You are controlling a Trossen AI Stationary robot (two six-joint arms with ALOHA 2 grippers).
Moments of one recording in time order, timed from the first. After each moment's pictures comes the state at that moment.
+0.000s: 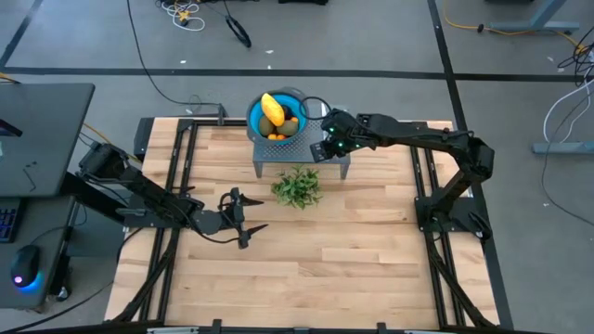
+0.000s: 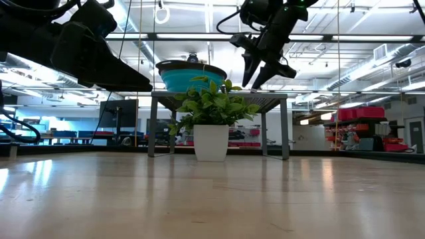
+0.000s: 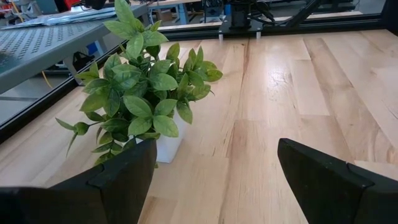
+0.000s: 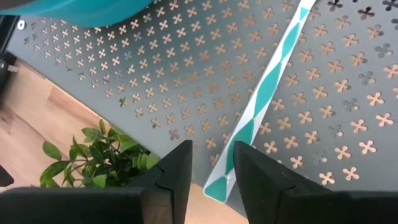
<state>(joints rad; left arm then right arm) -0.44 1.31 0.29 0.69 -0.69 -0.12 -0.34 1.65 1.43 -0.80 0.05 0.76</state>
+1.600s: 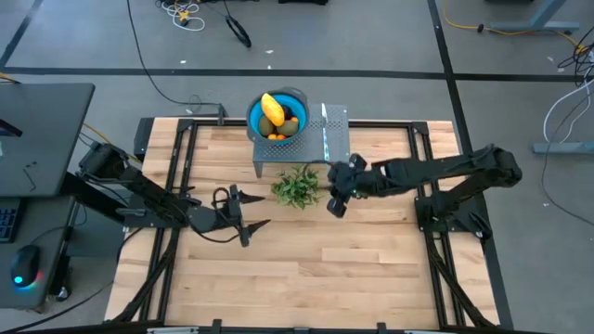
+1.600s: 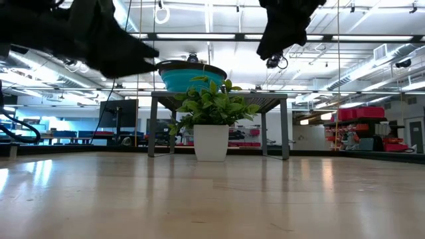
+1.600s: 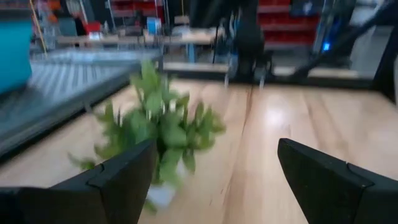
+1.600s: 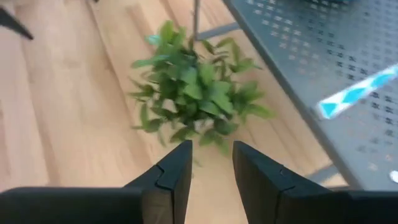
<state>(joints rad) -0.44 1.31 0.29 0.88 -0.74 -0.10 0.10 1.44 1.24 -0.72 0.37 0.40</state>
